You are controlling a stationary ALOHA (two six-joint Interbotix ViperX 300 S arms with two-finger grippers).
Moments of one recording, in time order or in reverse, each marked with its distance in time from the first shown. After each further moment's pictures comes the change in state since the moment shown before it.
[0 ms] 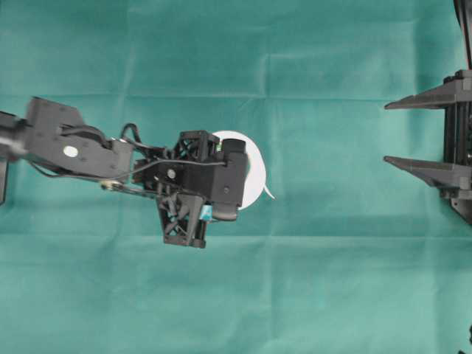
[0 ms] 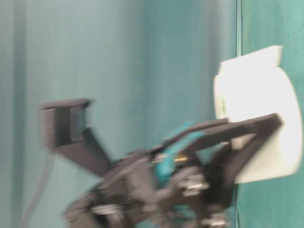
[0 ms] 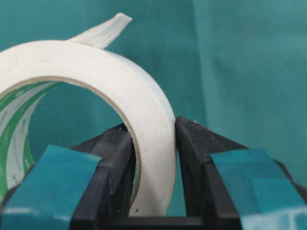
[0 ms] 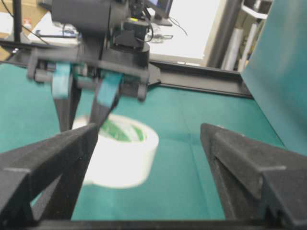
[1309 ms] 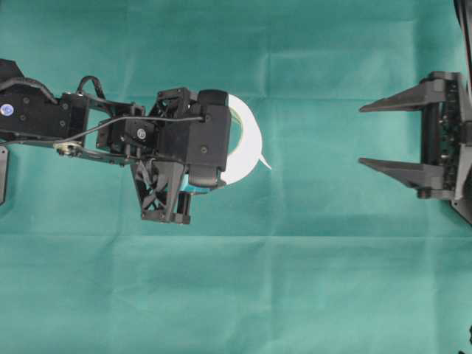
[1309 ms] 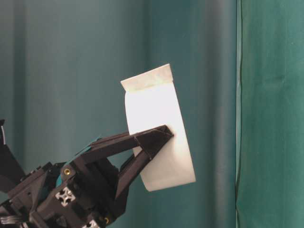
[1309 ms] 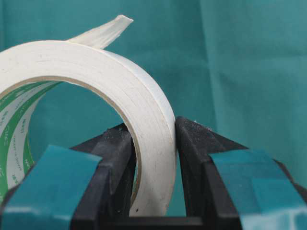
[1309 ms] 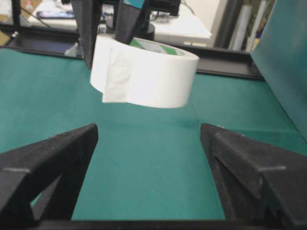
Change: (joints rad) left arm 0.058 -0.155 -0.091 0.003 0.215 0.026; right arm 0.002 0.213 -0.069 0.000 -0.074 0.025
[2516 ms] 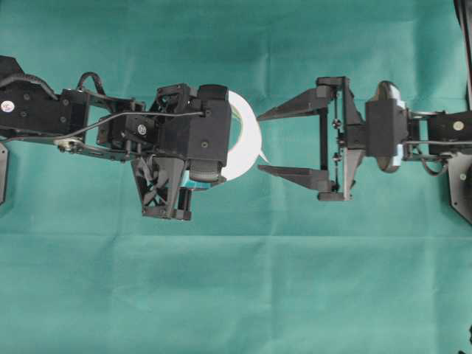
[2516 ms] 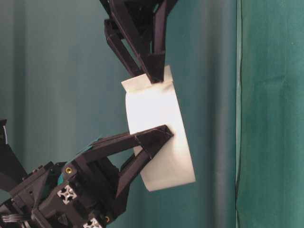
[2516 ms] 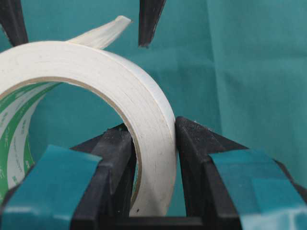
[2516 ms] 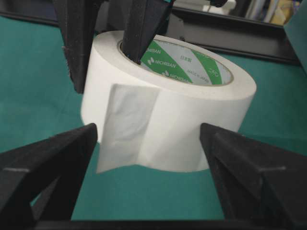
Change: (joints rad) left arm 0.005 0.002 0.002 0.000 0.000 0.002; right arm 0.003 0.548 -0.351 -0.035 -0.055 0.000
